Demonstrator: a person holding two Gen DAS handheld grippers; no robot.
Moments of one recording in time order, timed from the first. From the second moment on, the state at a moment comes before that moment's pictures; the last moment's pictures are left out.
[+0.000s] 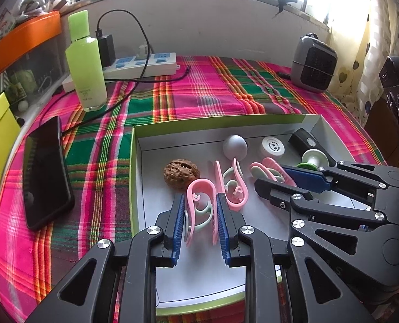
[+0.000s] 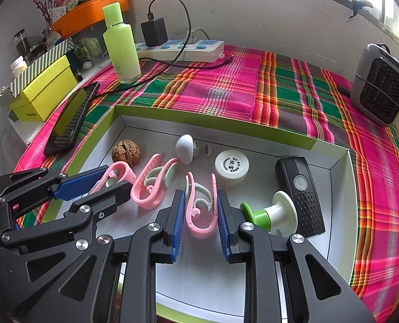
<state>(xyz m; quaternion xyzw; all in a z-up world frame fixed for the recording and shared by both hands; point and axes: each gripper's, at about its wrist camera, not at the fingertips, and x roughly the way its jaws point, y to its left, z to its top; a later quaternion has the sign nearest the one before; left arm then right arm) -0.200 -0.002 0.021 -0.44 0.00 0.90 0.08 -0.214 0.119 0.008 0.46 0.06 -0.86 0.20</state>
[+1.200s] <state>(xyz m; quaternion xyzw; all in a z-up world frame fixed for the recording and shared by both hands) -0.189 -0.006 0.029 -0.44 0.00 0.90 0.07 -0.204 0.127 0.017 0.45 0.04 -0.87 0.21</state>
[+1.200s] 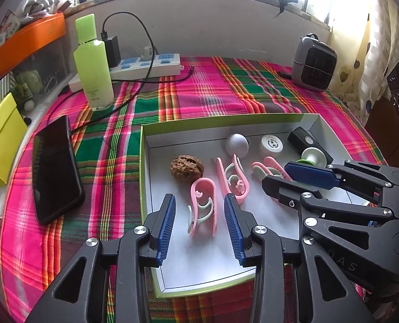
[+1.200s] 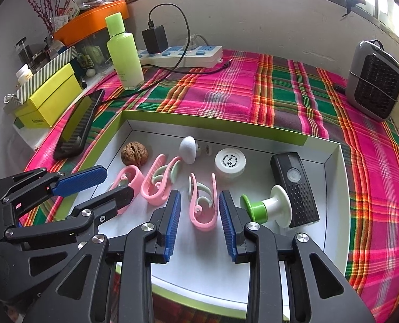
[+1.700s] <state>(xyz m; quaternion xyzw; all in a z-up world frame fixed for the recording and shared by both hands) -0.158 -0.006 0.046 -0.42 -0.01 0.90 0.08 -0.170 0.142 0.035 0.43 0.01 -0.88 0.20</state>
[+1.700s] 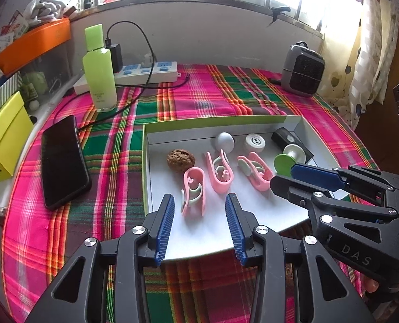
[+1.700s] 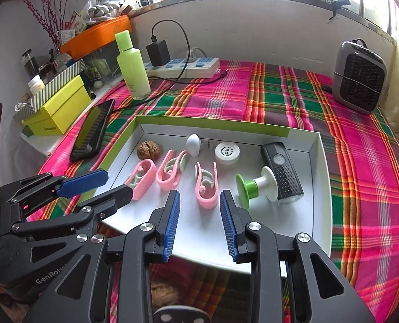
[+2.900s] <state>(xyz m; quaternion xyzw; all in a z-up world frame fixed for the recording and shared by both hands) -0.094 -0.002 0.043 -0.43 -0.05 0.89 0.14 -0.078 0.159 0.010 0.44 0.02 -0.87 0.23</state>
